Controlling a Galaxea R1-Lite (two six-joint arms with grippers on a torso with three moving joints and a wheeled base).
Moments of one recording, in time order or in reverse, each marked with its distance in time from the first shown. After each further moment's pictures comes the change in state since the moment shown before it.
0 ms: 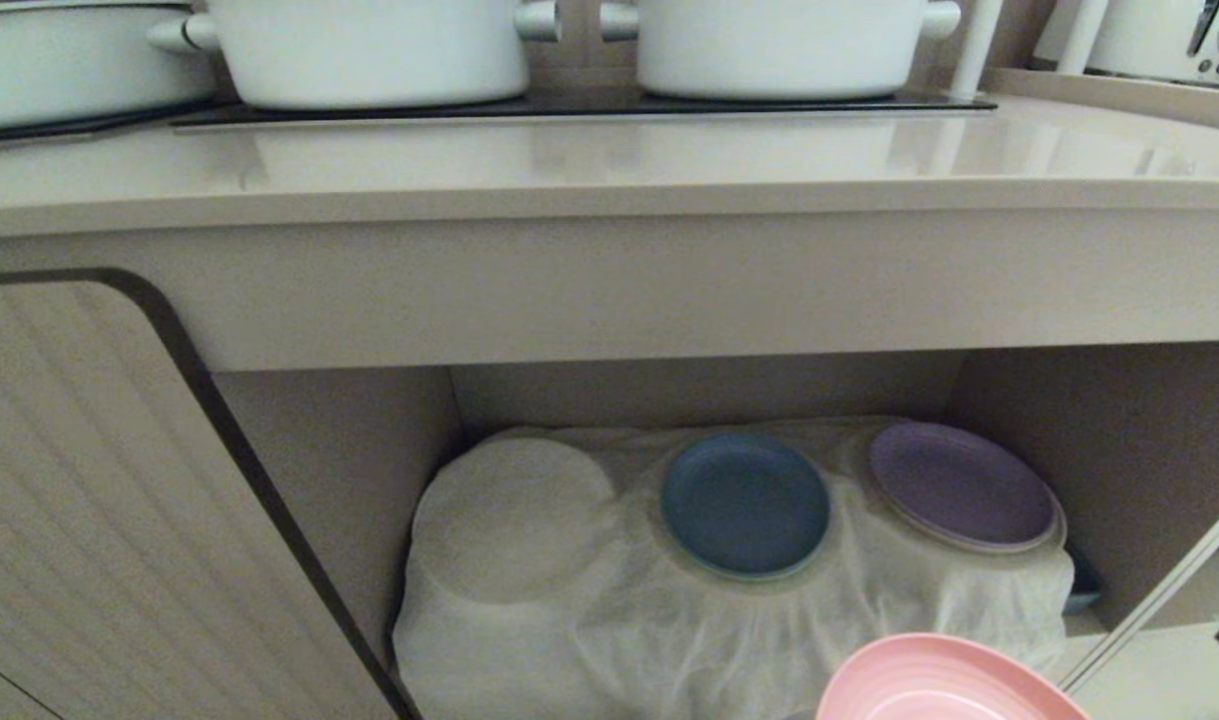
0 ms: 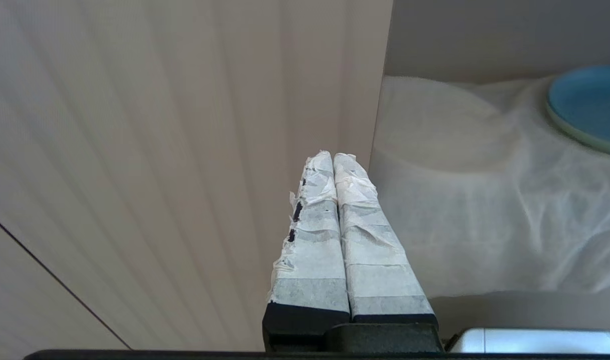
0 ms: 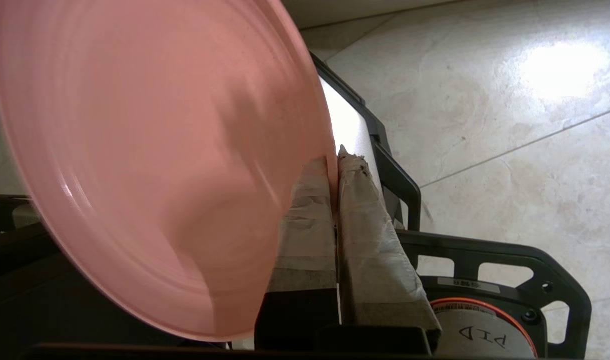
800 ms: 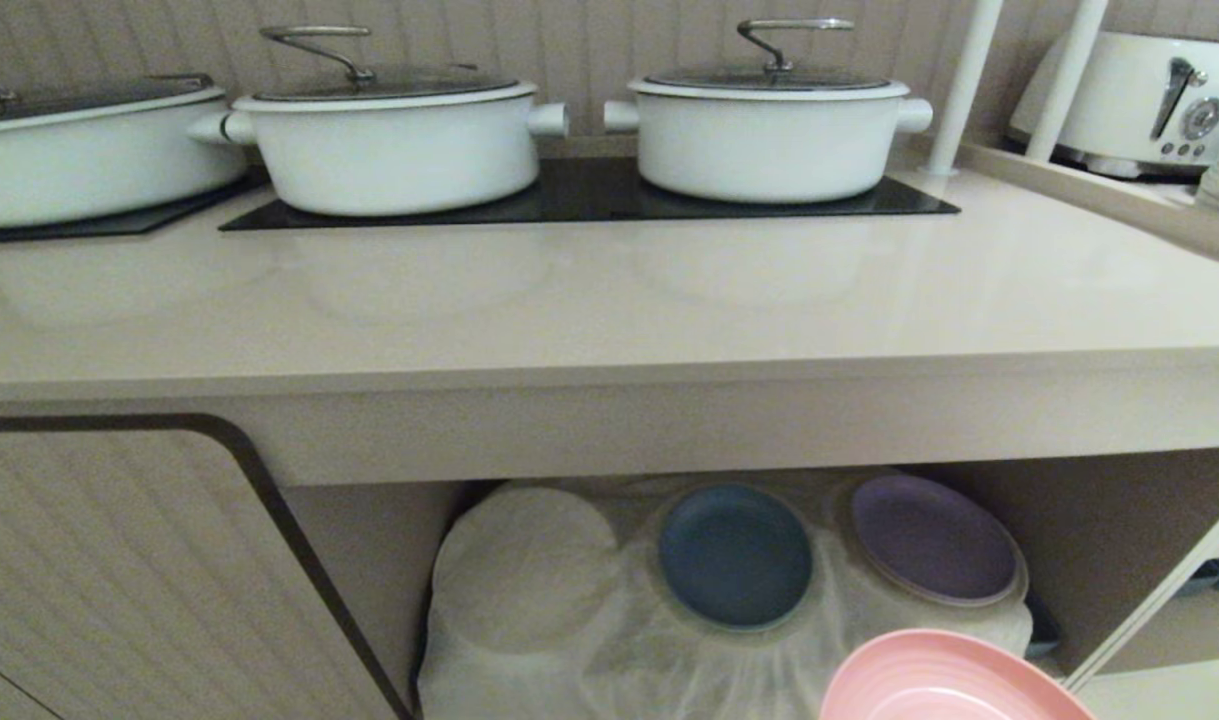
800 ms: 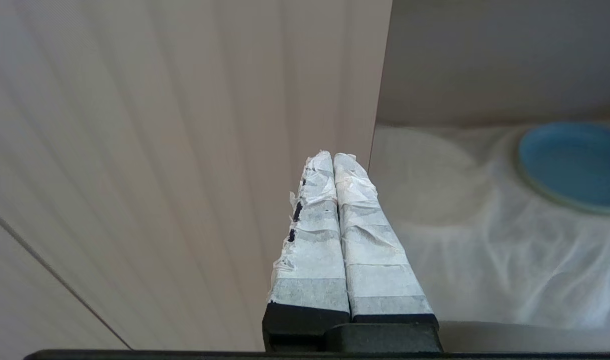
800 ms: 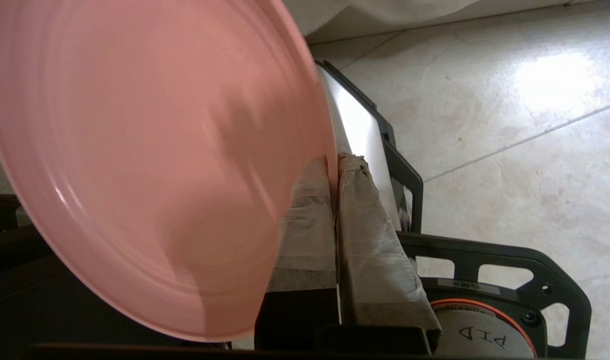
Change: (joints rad) left arm 0.000 0.000 0.000 0.001 0.000 0.000; right arm 0.001 -0.026 0.001 0.003 -0.001 -0.001
